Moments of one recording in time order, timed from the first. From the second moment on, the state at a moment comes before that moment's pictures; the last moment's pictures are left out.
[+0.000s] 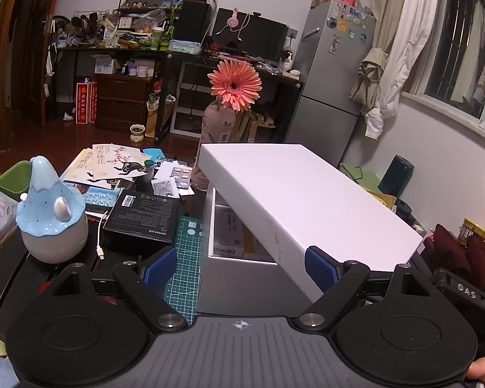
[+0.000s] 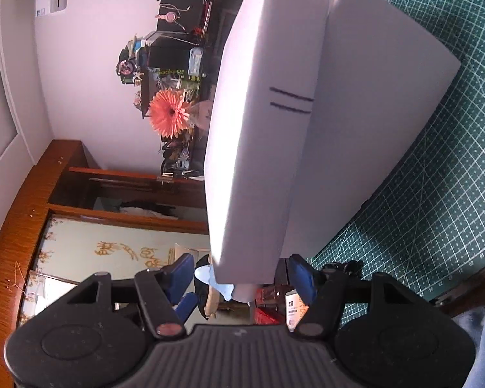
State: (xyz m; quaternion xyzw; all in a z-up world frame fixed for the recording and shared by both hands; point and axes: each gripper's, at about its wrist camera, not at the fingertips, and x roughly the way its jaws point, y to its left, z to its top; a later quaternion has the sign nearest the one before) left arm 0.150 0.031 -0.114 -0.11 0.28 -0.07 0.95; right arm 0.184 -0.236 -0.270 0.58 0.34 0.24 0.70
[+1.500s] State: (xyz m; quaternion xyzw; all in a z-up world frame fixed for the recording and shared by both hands) left arm 0.214 0.087 -0.119 -0.28 0.27 -0.05 0.92; right arm 0.177 -0.254 -0.245 0.53 0.37 0.28 0.71
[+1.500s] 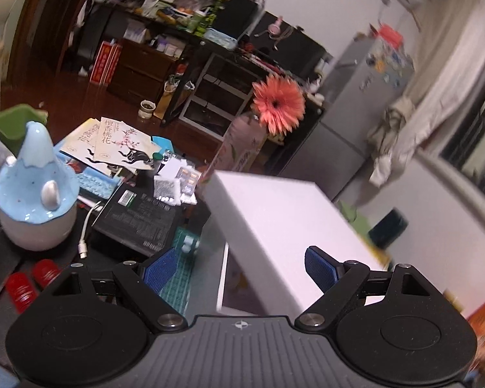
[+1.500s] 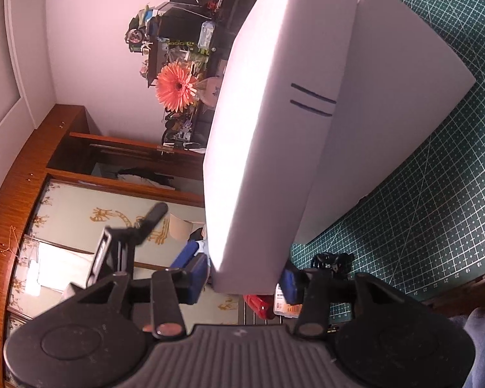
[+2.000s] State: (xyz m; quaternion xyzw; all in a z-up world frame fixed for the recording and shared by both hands) left arm 0.288 0.121 -0.162 -0.43 0.29 -0.09 0.85; right arm 0.164 -0.265 -0.241 0.54 0.36 0.24 0.72
